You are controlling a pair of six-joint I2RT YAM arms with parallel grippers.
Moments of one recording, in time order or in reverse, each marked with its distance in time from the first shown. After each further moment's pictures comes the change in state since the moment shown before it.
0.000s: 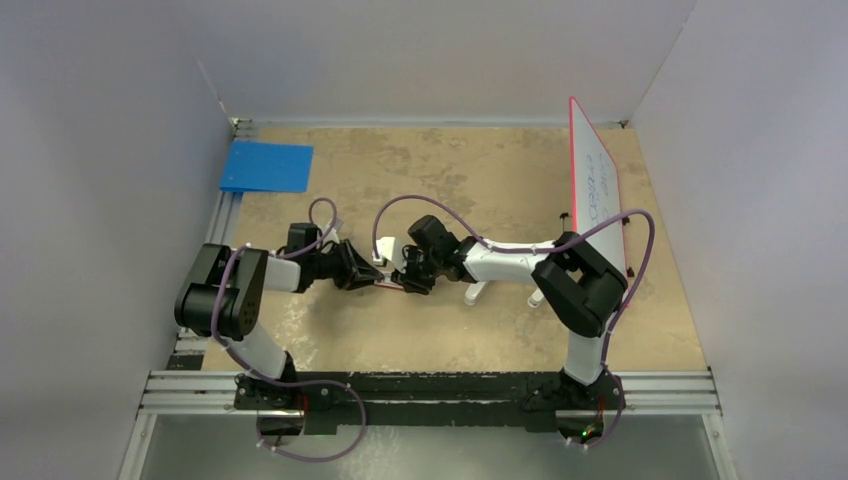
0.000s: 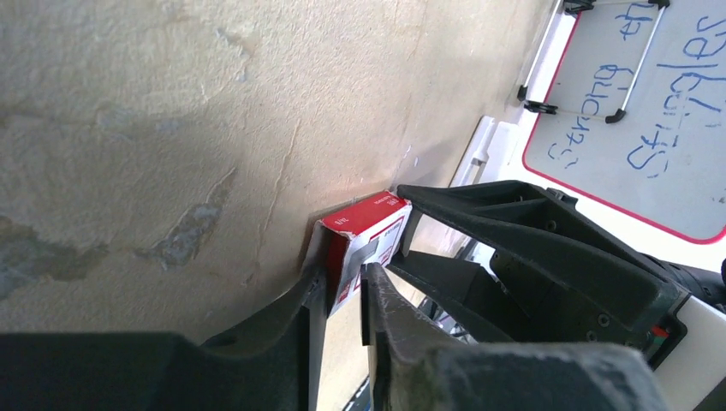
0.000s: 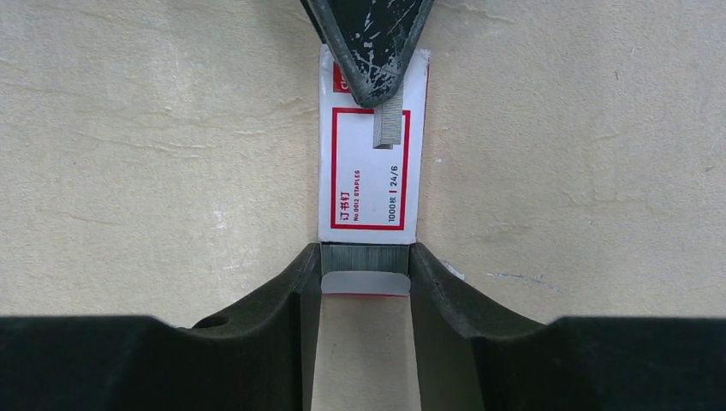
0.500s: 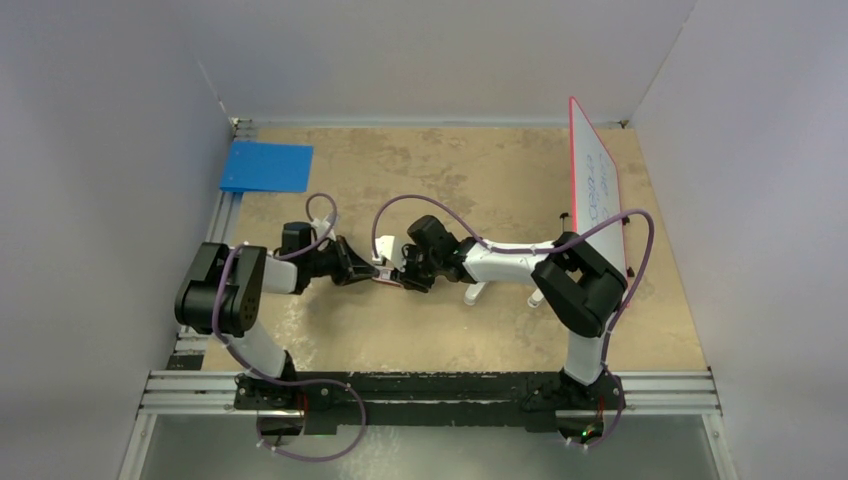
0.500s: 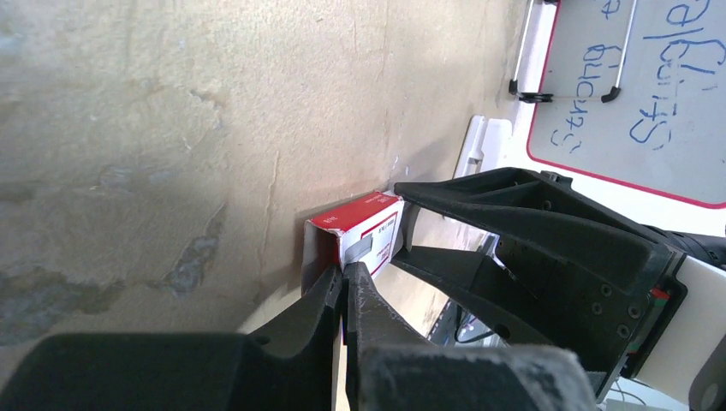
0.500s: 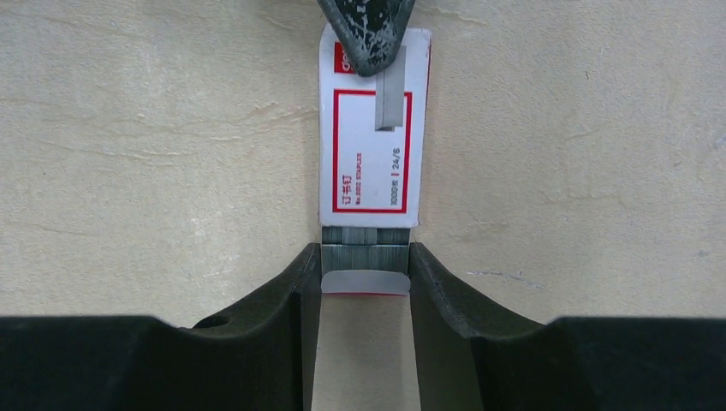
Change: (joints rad) left arm 0.033 0.015 -0.021 0.132 0.043 0.092; right arm 0.003 0.000 -0.002 0.023 0.042 -0.003
